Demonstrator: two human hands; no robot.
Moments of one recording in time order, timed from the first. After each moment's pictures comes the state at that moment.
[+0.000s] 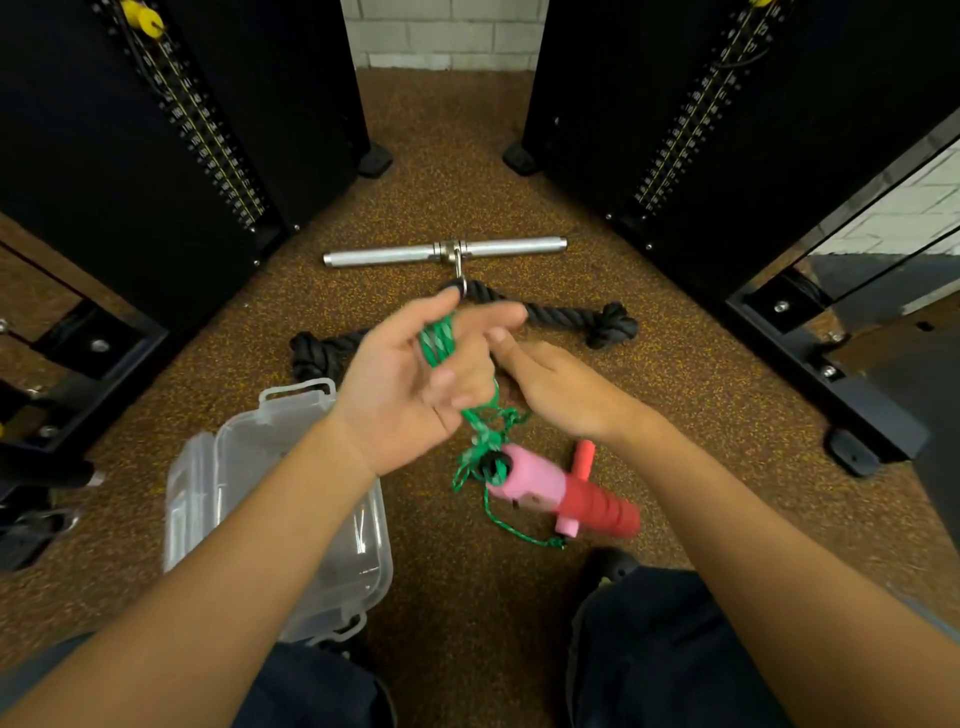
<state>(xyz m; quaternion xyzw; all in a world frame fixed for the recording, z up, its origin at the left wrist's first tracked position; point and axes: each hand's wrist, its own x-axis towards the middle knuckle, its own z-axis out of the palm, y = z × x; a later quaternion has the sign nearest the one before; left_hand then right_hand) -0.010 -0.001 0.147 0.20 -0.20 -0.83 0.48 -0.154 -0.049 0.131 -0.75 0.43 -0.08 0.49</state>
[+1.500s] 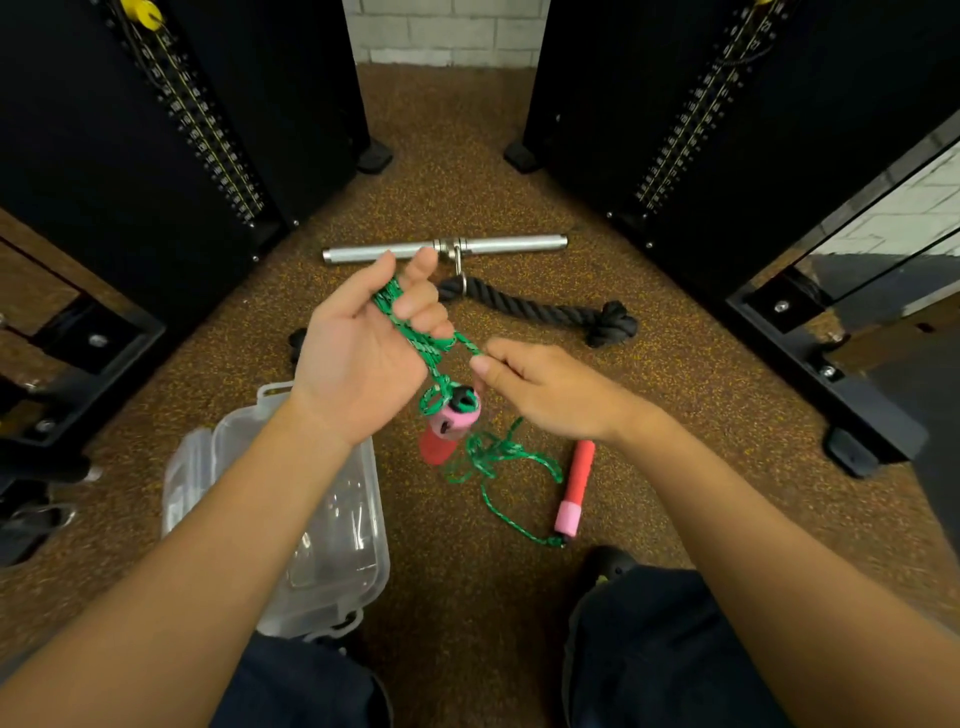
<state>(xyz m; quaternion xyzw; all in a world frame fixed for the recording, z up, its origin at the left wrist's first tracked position) 0.014 -0.008 0.145 0.23 -0.14 -0.77 0.58 -0.157 -0.049 0.134 -0.83 0.37 -0.03 0.42</state>
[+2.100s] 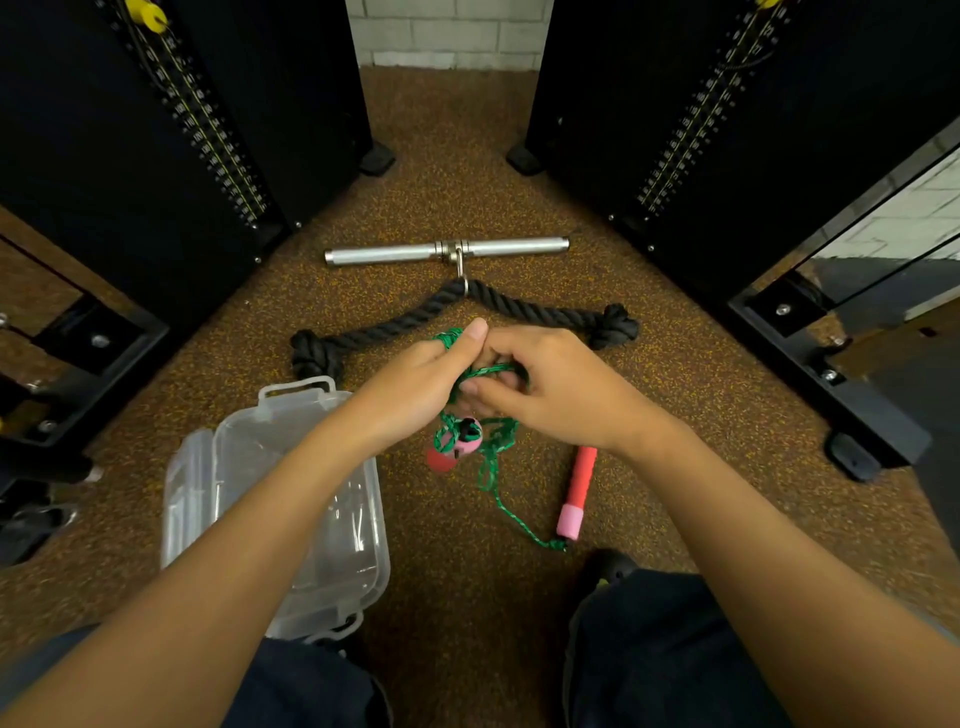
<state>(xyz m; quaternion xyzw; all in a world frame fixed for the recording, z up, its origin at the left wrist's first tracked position) -0.011 -0.002 0.139 0.66 -0.51 -0.49 0.26 -0.158 -0.051 0.142 -0.88 0.31 -0.13 0.32</state>
